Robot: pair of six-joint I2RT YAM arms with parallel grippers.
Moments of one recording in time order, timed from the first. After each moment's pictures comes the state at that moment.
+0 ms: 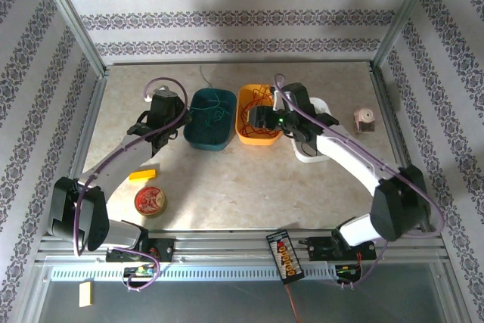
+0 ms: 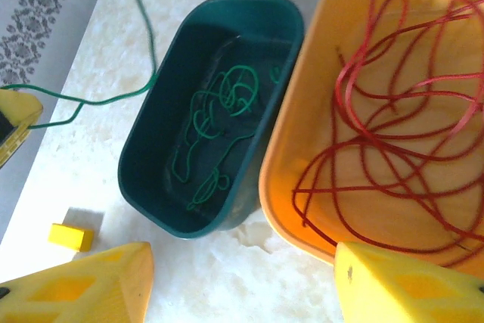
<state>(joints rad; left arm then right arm) -0.29 1.39 0.97 -0.21 -0.17 -0.77 0.48 1.42 1.08 -0.31 -0.24 0.53</state>
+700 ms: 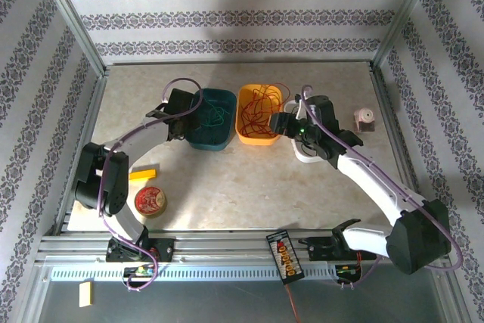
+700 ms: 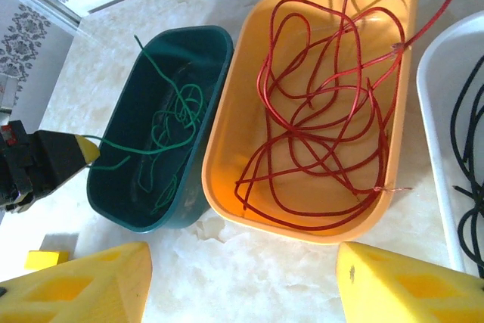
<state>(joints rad) -0.30 1.68 1.14 -0.43 -0.08 -0.70 0.39 1.21 0.91 -0.30 -0.20 0.55</state>
